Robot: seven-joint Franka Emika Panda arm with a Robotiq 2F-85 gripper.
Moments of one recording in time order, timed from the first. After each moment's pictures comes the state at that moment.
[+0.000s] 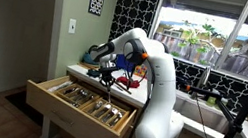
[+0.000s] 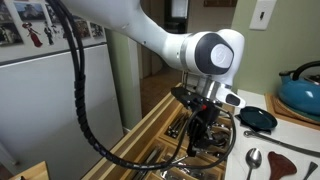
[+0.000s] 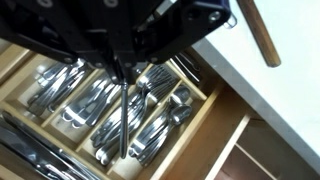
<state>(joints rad) -0.10 0.37 -0.21 -1.72 -0.15 1.70 0.36</state>
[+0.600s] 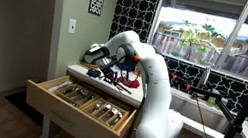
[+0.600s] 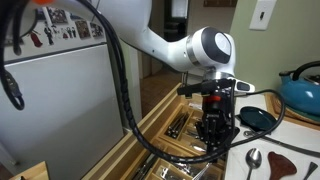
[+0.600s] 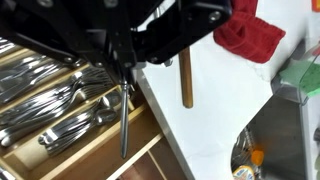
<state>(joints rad) -0.07 0.51 -0.19 -1.51 -0.47 1.46 0.17</state>
